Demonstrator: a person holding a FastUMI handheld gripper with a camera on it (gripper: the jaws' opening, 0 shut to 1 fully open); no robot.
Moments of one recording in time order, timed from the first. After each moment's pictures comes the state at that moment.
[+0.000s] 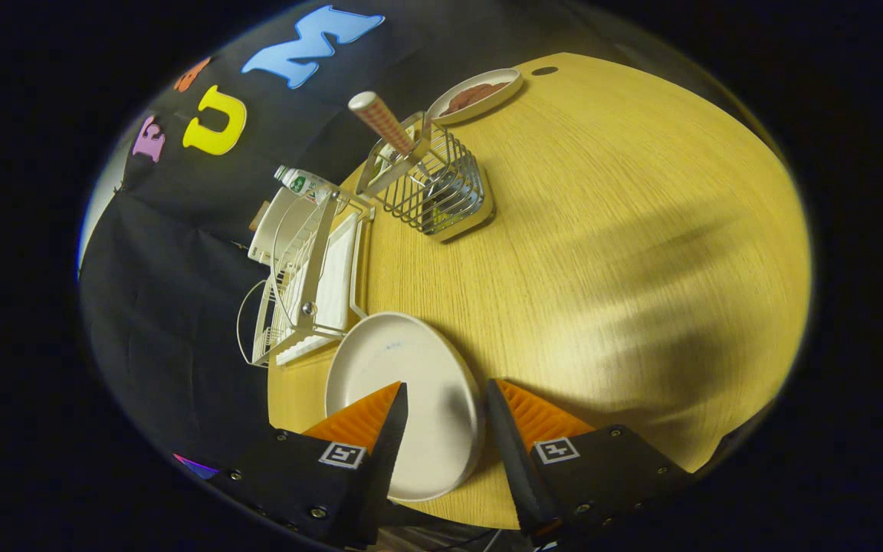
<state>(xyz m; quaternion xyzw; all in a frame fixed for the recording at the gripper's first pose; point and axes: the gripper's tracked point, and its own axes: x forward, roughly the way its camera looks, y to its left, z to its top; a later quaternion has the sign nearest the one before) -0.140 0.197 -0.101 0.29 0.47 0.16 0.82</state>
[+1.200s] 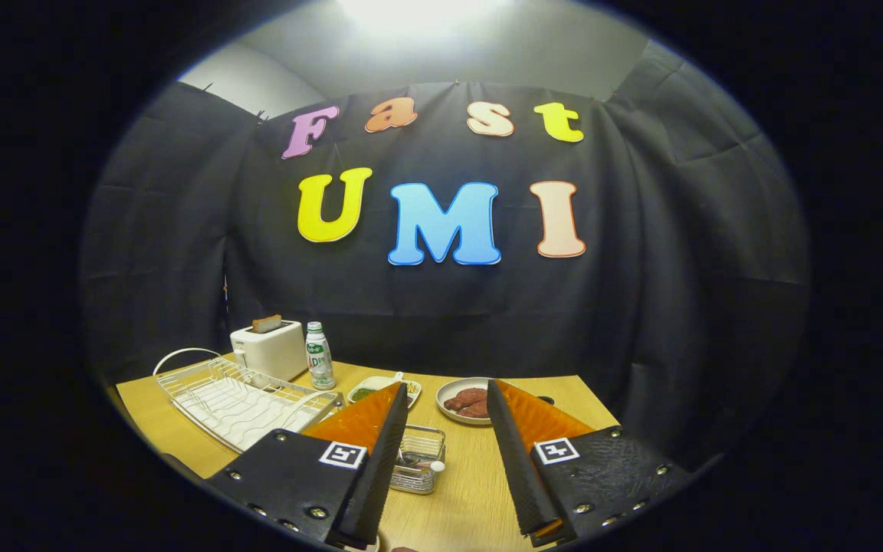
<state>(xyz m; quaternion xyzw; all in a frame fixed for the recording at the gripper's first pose) -0.044 0.147 0.124 -0.04 -0.01 0.09 1.00</state>
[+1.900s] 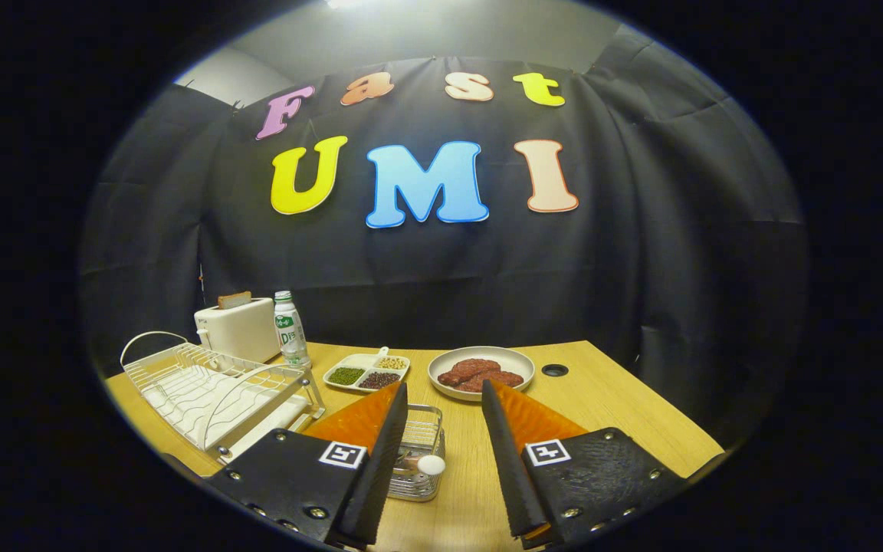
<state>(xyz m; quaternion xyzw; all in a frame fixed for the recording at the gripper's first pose) 0.032 0.148 0.031 0.00 0.03 0.06 1.00</state>
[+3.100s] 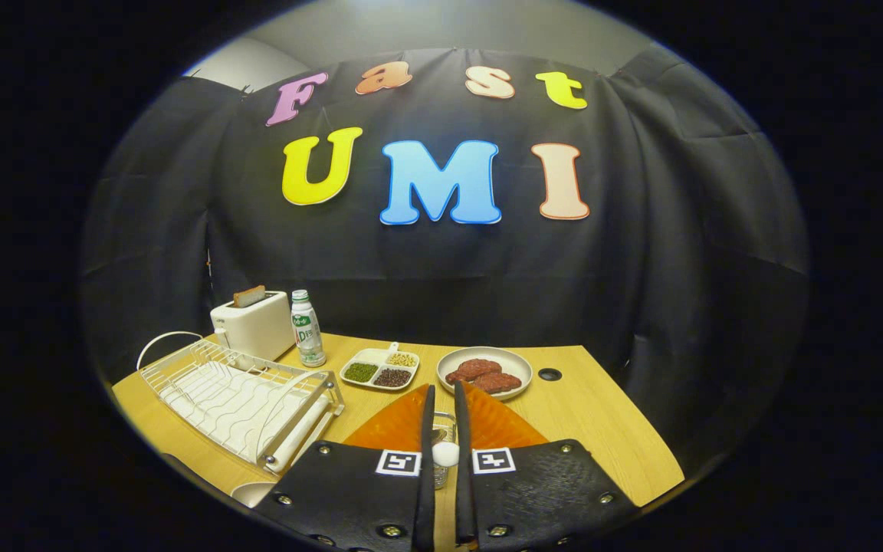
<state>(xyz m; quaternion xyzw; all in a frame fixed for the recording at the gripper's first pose) -0.017 0.160 0.104 -0.03 0.06 0.05 1.00</state>
